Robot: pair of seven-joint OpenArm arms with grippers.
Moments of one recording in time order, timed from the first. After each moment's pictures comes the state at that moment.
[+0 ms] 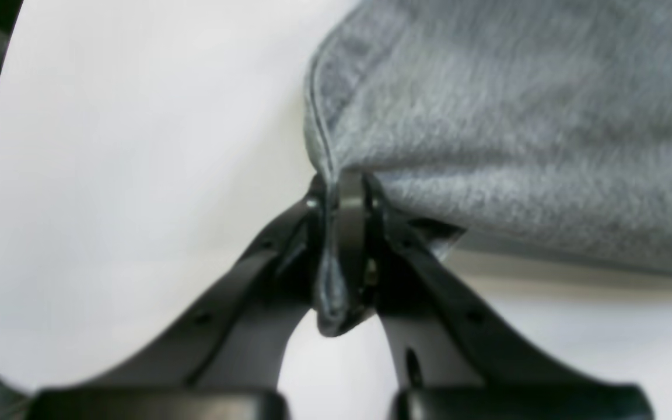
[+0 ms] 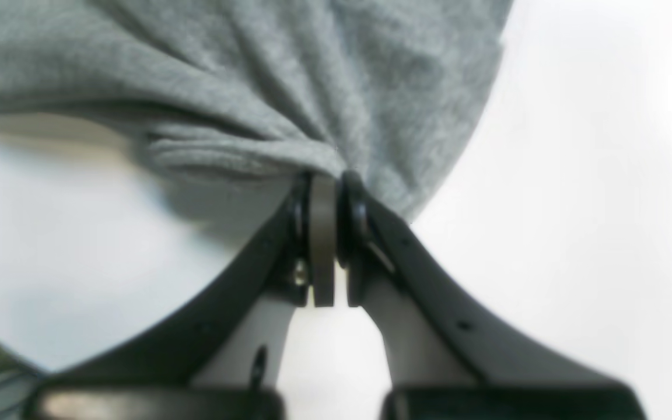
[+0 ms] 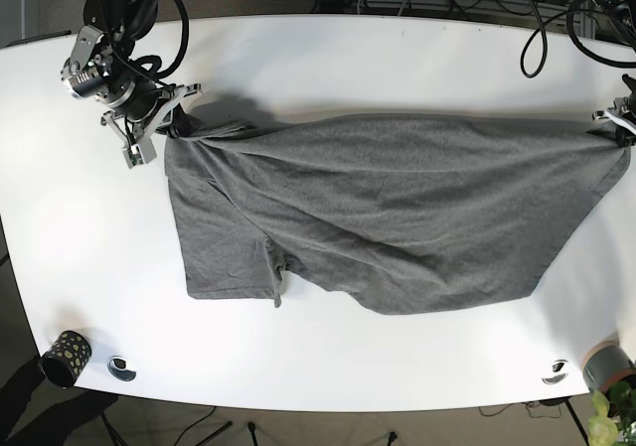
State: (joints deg) left arm 11.6 -23.2 -46.2 84.0 -19.3 -32.5 43.9; right arm -12.9 5.6 31.8 103.5 28.9 40.1 -64.1
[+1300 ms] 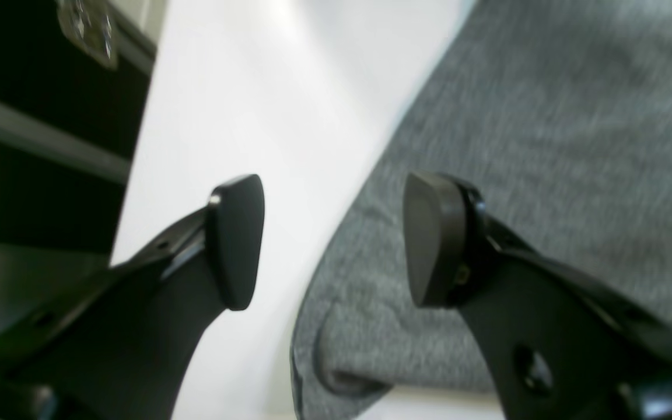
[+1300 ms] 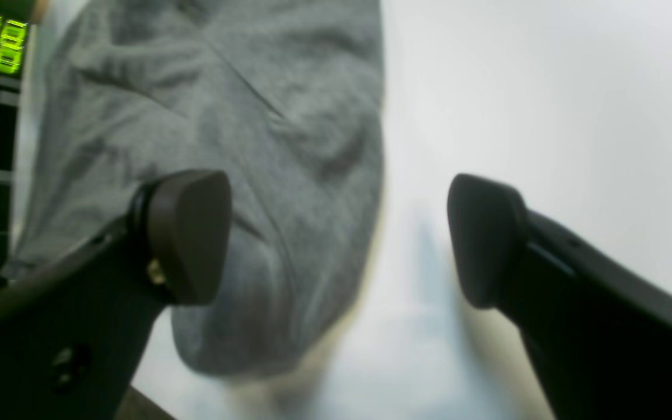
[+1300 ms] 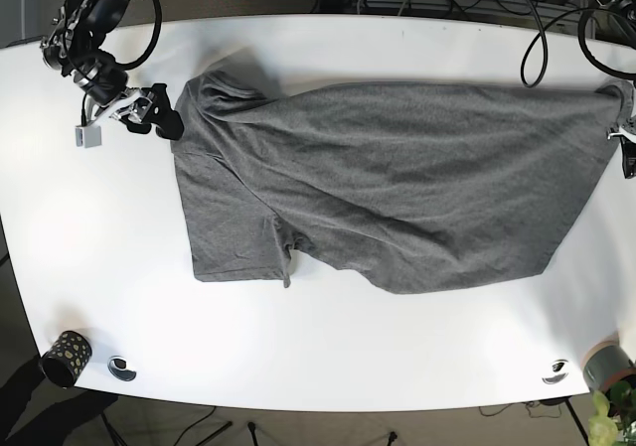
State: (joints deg) left arm 8.6 -23.2 -47.2 95.9 -19.2 -33.5 44.0; right arm -8.4 9.2 43.9 83.4 54.8 39.5 -66.4
